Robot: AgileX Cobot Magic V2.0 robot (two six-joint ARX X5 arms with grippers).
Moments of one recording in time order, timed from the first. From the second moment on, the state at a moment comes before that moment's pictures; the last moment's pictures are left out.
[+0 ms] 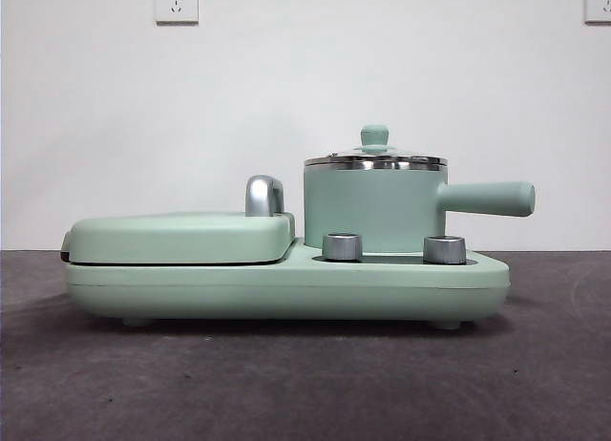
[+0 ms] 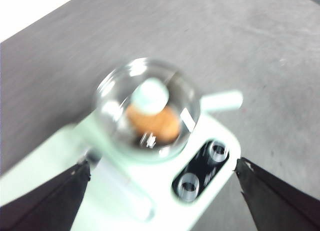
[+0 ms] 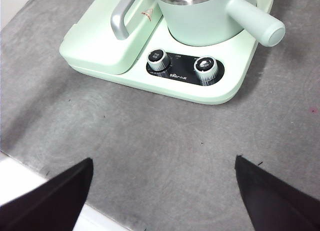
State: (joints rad) left arm -0.56 1.70 2.11 -1.13 0.23 0.15; right arm 0.55 0.41 0.81 -0.98 -0.13 0.37
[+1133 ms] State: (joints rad) left arm -0.49 0.55 0.77 -0.86 0.23 -0.11; right arm 0.55 0.41 0.81 -0.86 -0.23 0.34
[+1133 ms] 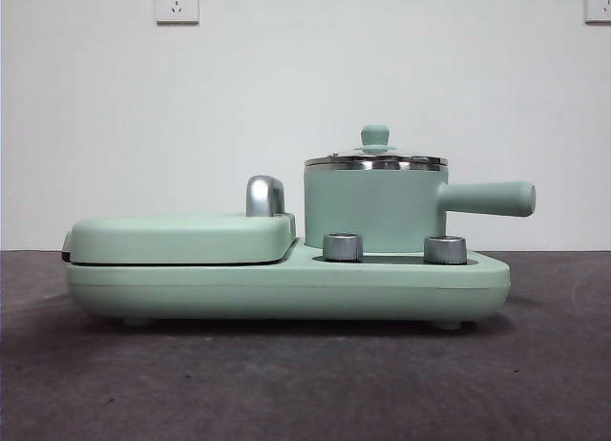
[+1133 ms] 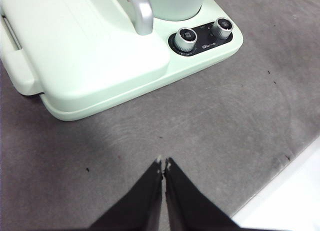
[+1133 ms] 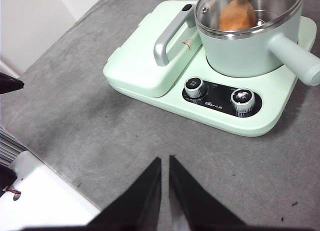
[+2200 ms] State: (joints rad) left arm -0.10 0.05 0.13 -0.27 0.21 -0.06; right arm 0.55 0.41 0.81 -0.86 -0.23 0.34
